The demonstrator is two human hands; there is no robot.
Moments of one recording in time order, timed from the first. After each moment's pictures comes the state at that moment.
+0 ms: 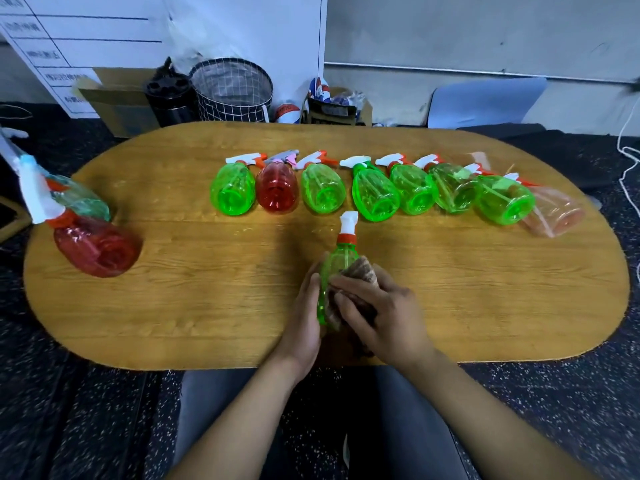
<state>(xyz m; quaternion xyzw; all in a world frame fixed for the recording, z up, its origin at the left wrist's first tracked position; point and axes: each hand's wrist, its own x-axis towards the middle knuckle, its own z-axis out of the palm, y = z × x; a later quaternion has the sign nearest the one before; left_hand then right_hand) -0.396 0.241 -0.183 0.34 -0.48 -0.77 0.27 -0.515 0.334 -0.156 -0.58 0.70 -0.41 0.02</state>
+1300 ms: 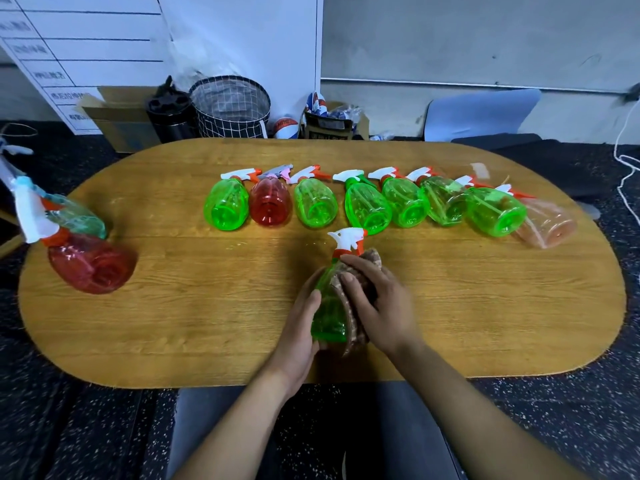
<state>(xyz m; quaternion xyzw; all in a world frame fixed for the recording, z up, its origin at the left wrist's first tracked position) -0.395 0.242 -0.176 0.30 -0.45 -0.81 0.22 -0.541 0.311 -0.166 -0.45 0.77 -0.45 0.04</state>
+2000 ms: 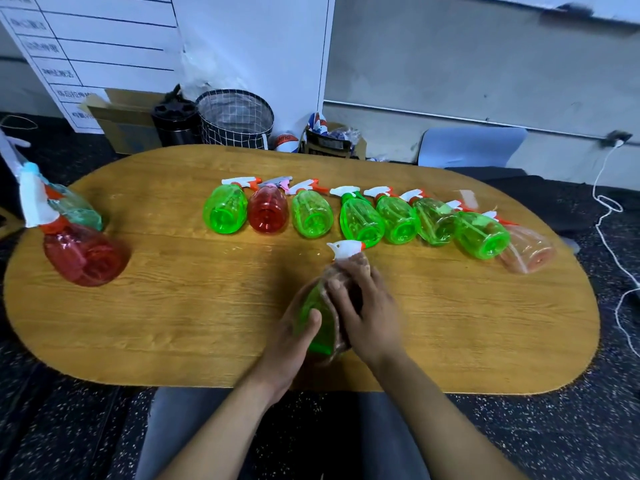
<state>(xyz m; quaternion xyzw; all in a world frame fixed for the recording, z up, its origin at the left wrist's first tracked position) -0.393 0.244 -0.185 0.27 -0.55 -0.74 0.27 -0.533 0.311 -0.159 -0.47 0.77 -0.42 0.02</state>
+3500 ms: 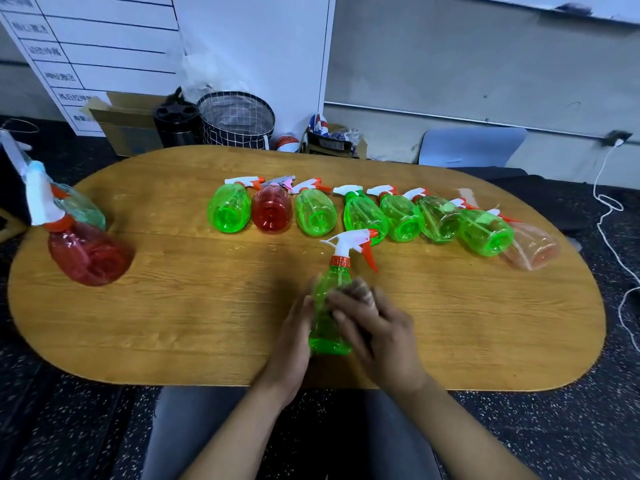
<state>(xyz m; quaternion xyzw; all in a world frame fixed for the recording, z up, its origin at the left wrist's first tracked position) -0.393 0.246 -0.203 0.32 -0.55 -0.71 0.30 -0.522 0.344 -0.157 -0.61 0.66 -0.42 -0.08</state>
